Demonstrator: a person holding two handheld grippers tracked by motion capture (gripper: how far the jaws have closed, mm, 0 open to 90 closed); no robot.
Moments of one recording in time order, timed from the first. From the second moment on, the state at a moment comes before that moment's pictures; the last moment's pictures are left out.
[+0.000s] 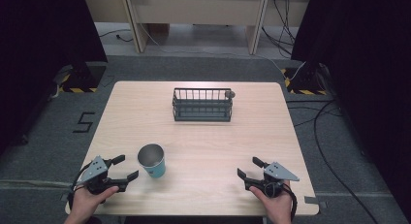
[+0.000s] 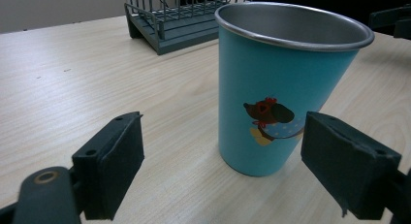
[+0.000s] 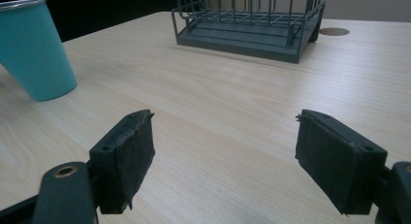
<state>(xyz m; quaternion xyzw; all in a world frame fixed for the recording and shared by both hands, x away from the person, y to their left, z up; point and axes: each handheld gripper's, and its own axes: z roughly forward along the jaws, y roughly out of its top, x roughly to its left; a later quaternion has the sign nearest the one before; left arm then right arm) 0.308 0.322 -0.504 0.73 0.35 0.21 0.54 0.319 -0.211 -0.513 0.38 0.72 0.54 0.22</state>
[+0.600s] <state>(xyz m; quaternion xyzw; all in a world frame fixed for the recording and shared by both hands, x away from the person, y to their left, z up) 0.307 0.320 -0.503 0.74 0.34 0.21 0.54 0.321 -0.201 -0.509 0.36 0.72 0.55 0.21</state>
